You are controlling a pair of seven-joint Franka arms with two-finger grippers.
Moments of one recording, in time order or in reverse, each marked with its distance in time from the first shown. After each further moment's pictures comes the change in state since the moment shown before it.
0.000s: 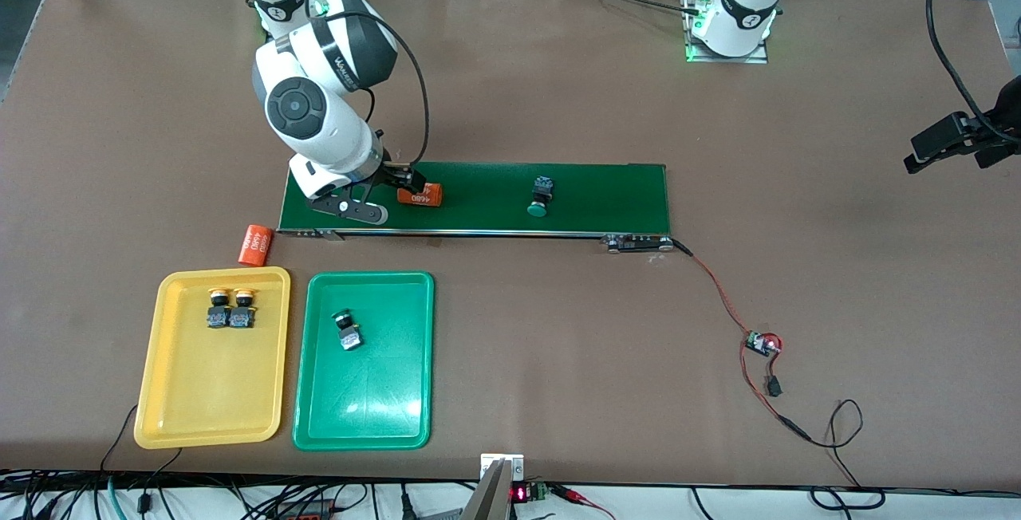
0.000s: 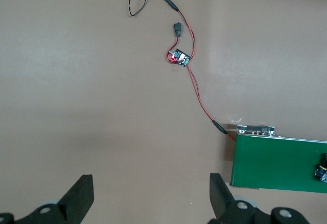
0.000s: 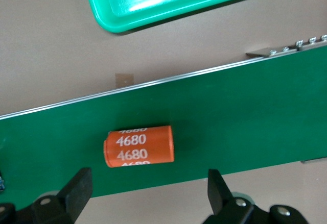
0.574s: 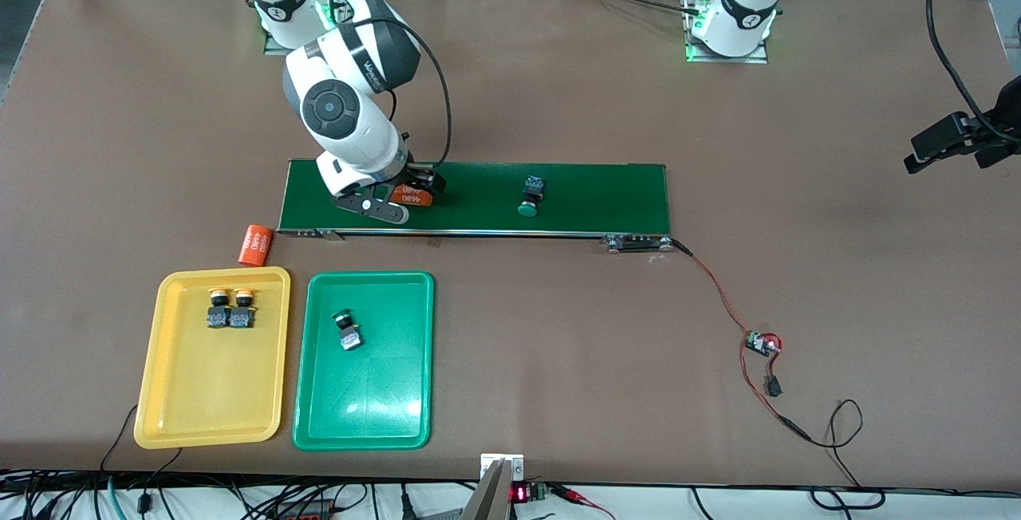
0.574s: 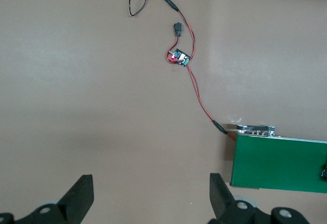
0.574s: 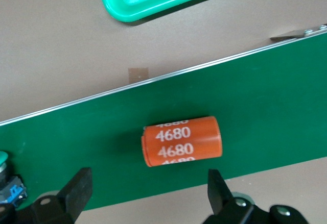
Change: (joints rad) left arm 0.000 0.000 0.000 0.000 0.000 0.000 0.000; right arm 0.052 0.050 0.000 0.006 0.001 0.066 0.099
